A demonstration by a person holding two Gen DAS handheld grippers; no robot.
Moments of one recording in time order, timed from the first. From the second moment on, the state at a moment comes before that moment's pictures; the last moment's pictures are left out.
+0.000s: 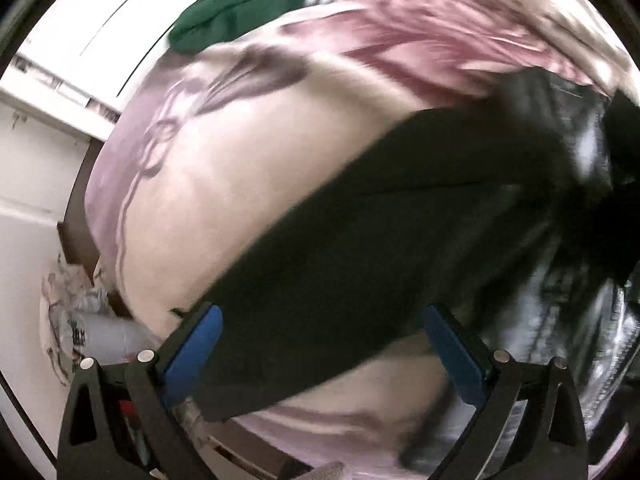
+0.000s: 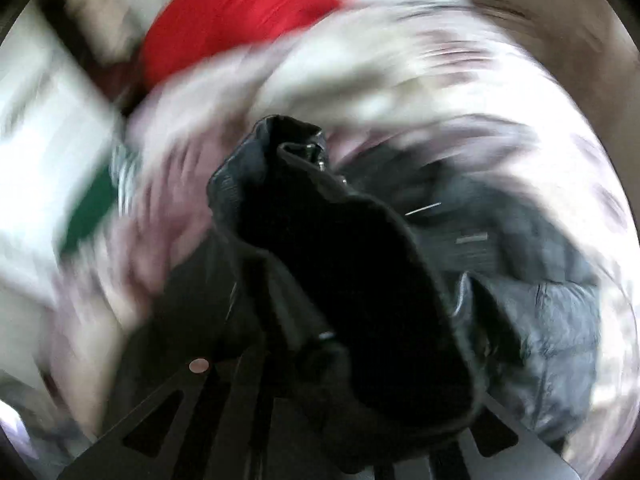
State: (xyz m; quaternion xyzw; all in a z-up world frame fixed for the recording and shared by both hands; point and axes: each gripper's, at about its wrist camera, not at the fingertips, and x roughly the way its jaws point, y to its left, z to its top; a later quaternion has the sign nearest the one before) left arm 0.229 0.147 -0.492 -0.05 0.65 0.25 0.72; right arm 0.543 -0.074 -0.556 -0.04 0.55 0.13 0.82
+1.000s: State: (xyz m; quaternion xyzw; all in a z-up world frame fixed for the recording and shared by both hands) left arm 0.340 0.040 -0.511 -0.20 0.67 0.09 0.71; right arm 0.407 -0.337 -0.598 0.19 0.63 -0.12 0.74
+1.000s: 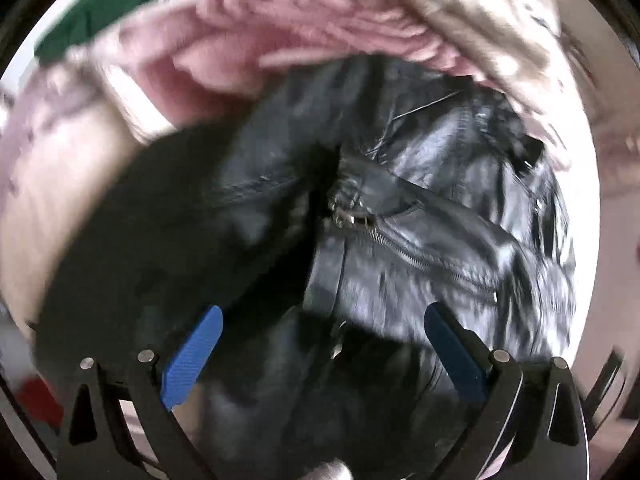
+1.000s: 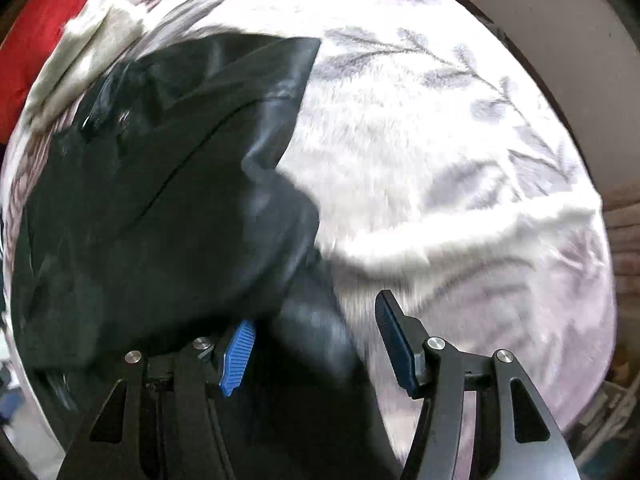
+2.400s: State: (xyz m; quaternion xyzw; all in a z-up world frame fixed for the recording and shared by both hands) left arm 0.244 0.117 -0.488 -0.24 0.59 0.23 0.74; right arm 0.426 -0.365 -0.581 0.22 0.66 -0.06 0.72
